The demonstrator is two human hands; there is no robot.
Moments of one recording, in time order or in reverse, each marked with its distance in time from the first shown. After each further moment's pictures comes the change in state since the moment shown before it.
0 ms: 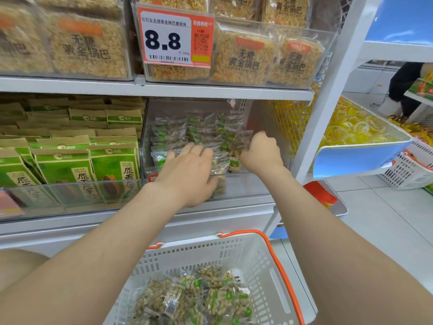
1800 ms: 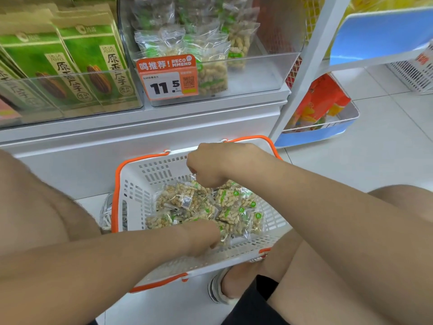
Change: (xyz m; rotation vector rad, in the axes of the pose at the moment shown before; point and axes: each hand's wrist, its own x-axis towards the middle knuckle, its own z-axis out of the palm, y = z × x) left_hand -0.205 0.061 0.234 -0.097 -0.996 0.386; right_hand -0.185 -0.005 0.082 -0.673 -0.889 -0.668
